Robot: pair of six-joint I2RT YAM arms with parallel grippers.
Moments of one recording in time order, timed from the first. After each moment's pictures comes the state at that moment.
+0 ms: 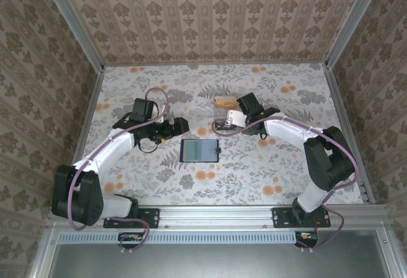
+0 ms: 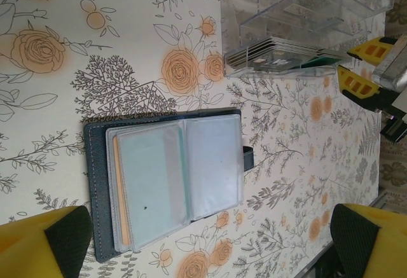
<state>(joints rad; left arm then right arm) -0.34 1.31 0.85 -0.48 0.57 -0.53 0.46 1.66 1.06 -0.42 0.28 -0.92</state>
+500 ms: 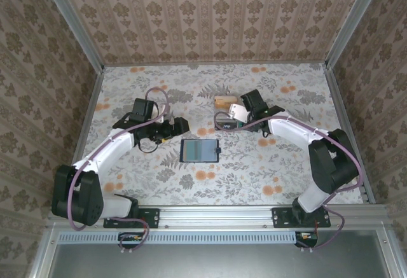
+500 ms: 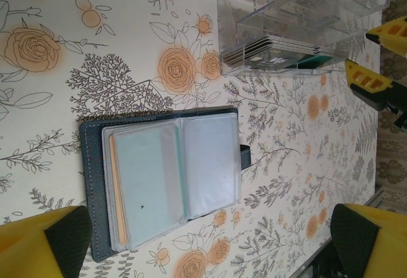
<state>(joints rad) -0.34 1.31 0.84 -0.47 0.58 -0.53 0.43 1.62 1.06 -0.42 0.23 -0.83</state>
